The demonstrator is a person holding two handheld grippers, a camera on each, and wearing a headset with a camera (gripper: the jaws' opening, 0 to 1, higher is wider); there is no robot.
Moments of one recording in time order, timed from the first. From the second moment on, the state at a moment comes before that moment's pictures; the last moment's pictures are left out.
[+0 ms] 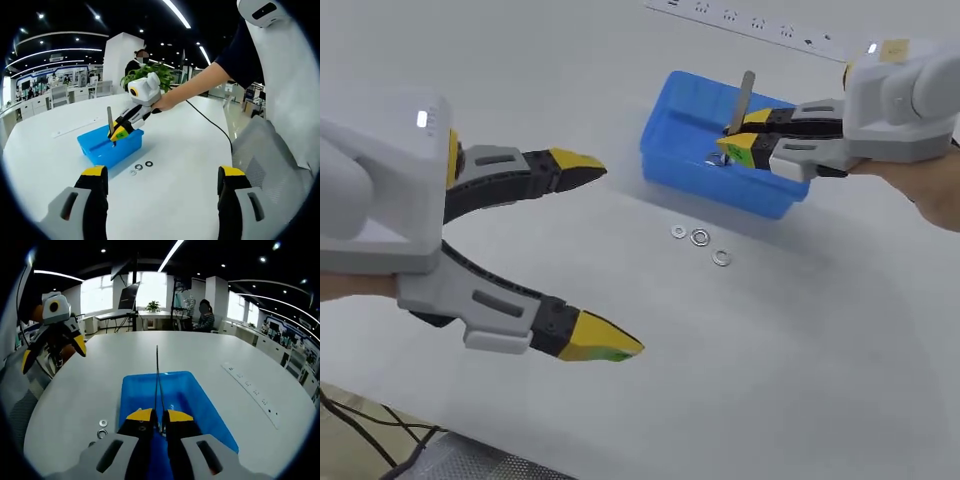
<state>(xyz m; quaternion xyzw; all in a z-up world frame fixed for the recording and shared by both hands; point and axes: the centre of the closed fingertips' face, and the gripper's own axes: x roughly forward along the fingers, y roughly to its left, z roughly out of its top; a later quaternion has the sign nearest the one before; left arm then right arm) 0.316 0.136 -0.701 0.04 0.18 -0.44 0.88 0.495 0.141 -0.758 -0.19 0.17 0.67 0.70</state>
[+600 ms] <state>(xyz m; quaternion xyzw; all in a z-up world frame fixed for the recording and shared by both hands) 0.322 0.144 -0.697 0.05 0.18 -0.42 0.89 0.493 0.135 -0.740 -0.18 0.15 0.66 0.71</state>
